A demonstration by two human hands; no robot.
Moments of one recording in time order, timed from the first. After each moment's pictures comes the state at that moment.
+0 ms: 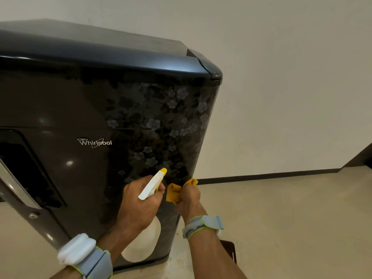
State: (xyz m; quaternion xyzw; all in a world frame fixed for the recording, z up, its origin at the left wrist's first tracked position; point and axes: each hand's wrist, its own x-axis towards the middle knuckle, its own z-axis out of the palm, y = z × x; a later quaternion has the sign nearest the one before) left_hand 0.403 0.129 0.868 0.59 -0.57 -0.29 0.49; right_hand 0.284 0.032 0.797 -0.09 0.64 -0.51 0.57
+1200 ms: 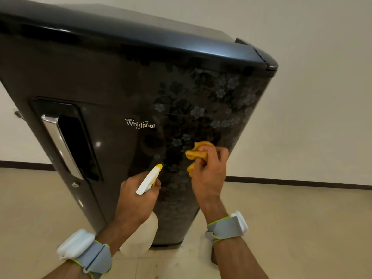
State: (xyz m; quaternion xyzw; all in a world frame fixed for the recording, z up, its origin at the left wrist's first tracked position) left_hand 0.465 0.156 0.843 0.67 -0.47 -0.27 0.51; right_hand 0.314 0.066 0.848 -0.64 0.51 -0.56 0.11
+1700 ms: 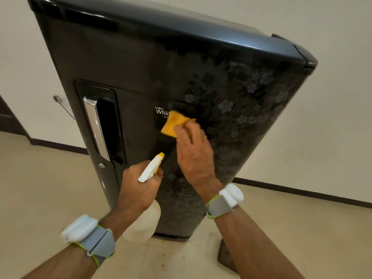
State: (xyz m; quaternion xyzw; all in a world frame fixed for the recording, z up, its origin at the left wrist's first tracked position) left_hand 0.494 0.181 0.843 0.70 -0.42 -0.23 0.54; right_hand 0.379 0.064 0.861 -0.82 0.36 -0.42 -0.13
